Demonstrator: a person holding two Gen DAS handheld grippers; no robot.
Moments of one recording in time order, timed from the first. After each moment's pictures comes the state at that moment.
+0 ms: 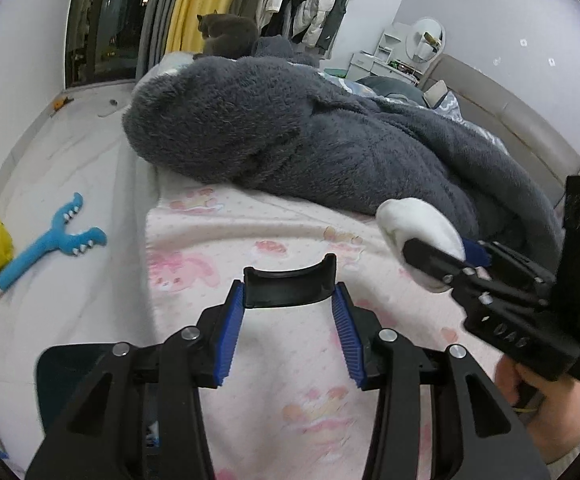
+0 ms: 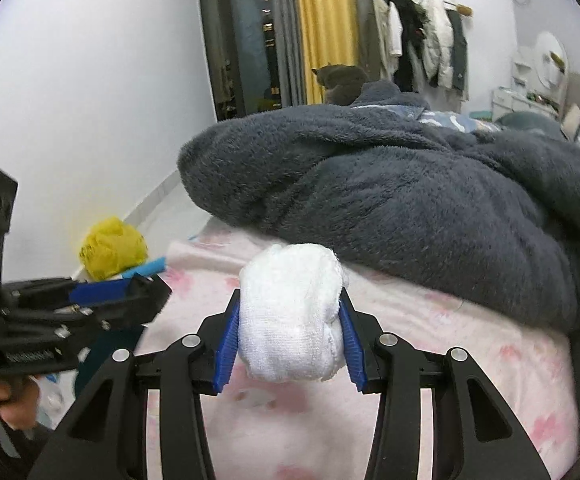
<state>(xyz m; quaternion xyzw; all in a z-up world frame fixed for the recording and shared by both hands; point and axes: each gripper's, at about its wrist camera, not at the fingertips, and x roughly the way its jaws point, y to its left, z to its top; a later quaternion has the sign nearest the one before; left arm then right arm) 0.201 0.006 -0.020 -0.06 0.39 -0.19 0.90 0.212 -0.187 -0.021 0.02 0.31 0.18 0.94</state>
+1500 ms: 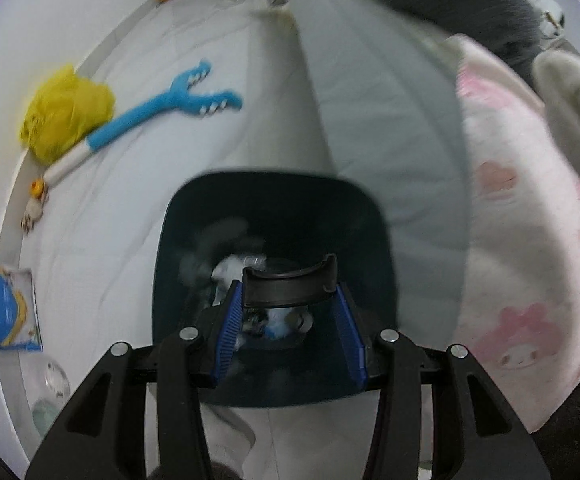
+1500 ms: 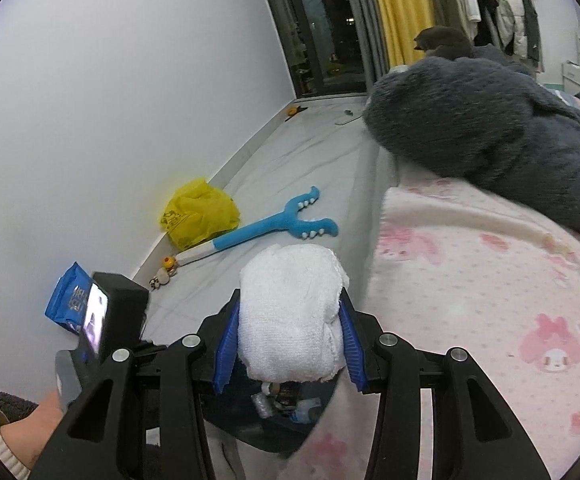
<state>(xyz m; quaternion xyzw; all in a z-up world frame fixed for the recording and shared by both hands) 0.156 0.184 -0.151 -0.09 0.56 -0.02 0.82 0.180 0.002 -0.042 0.03 0.36 0.30 0.88</state>
